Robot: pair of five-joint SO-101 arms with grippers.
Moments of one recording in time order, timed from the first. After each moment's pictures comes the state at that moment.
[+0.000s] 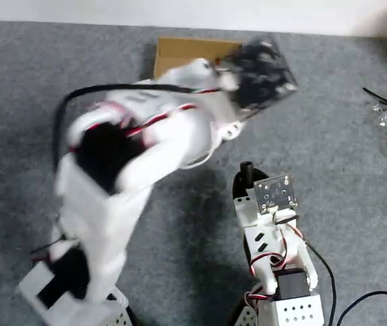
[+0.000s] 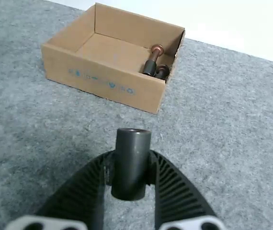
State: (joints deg) left arm 35.1 -5.4 -49.1 91.9 -21.7; right arm -12.8 -103.9 96.0 35.4 11.6
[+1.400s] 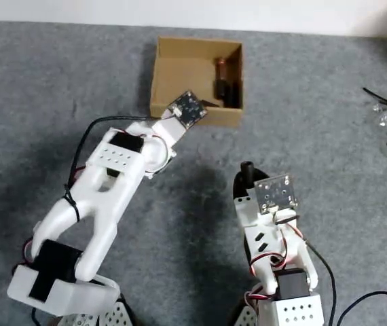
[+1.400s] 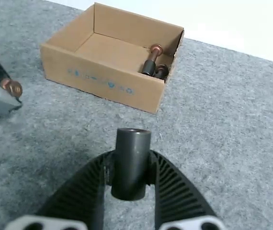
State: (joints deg) left arm 11.7 -5.7 29.7 45.8 -26.5; right arm -12.7 -103.9 96.0 35.4 11.6
